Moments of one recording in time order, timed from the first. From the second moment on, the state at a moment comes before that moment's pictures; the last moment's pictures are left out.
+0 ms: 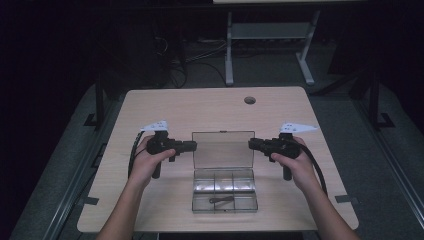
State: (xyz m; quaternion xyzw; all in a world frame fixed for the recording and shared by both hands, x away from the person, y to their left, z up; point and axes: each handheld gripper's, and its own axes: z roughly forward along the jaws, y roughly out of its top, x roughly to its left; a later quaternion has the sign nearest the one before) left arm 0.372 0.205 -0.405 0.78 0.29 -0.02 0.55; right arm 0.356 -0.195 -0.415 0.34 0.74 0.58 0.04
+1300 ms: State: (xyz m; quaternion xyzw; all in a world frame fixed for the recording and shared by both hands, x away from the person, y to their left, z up) left arm 0.340 0.207 -0.373 0.78 0.25 0.01 0.57; right arm 0.327 -0.201 -0.386 0.29 0.75 0.60 0.05
